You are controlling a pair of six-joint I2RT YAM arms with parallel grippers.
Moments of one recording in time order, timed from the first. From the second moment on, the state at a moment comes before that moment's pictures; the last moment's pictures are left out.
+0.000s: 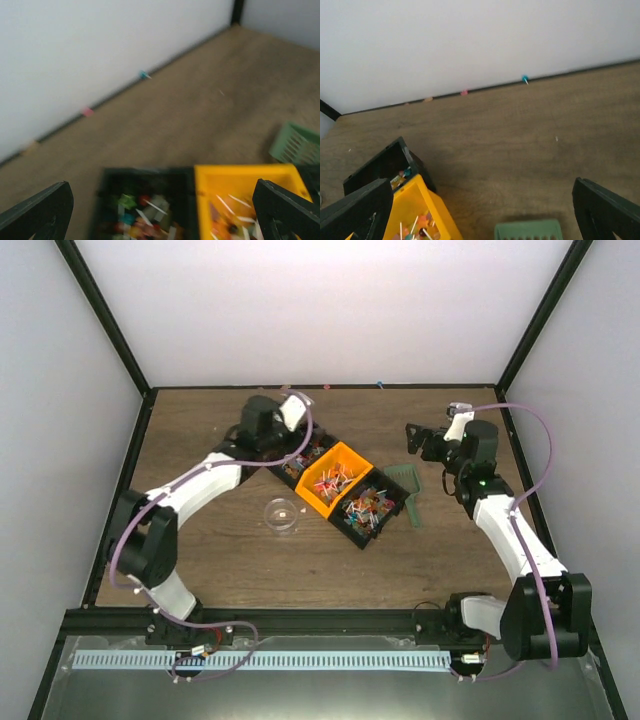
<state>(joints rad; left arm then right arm) -0.46 1.63 1.18 0.11 0.19 0.16 0.06 1.18 0.80 0.09 -0.27 0.27</state>
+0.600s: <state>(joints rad) -0.55 1.89 1.29 -0.19 0.13 0.21 0.05 1.18 0.82 -0.23 -0.32 0.36</state>
